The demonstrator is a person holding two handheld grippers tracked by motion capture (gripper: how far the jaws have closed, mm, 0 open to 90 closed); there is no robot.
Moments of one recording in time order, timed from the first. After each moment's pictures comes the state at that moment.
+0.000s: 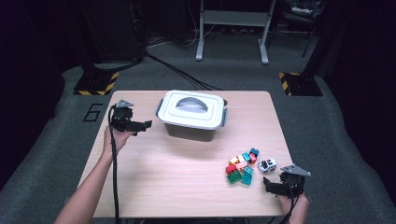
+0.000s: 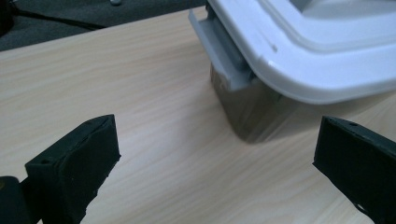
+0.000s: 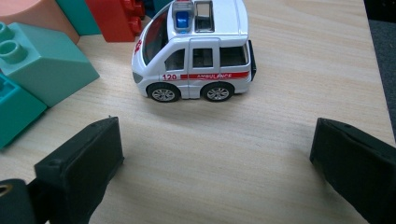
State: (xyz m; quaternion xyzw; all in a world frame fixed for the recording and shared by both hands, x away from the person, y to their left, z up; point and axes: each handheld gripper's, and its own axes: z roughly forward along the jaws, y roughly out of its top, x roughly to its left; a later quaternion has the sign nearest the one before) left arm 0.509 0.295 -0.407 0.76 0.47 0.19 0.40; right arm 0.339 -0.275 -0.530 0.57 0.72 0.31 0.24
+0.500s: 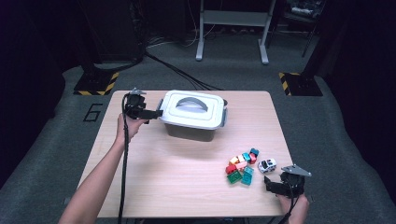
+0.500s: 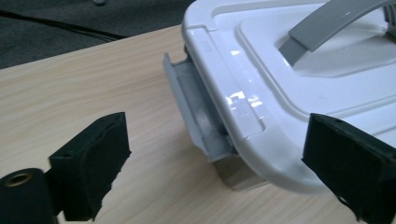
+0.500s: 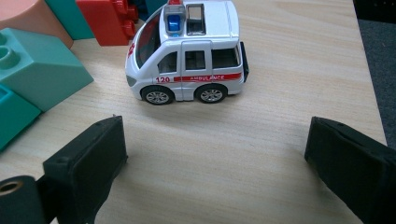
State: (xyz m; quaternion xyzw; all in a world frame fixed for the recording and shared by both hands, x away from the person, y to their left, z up) left arm 0.549 0.263 -0.403 0.77 0.46 0.16 0.41; right arm 0.339 -0.276 -0.529 0.58 0.71 0.31 0.25
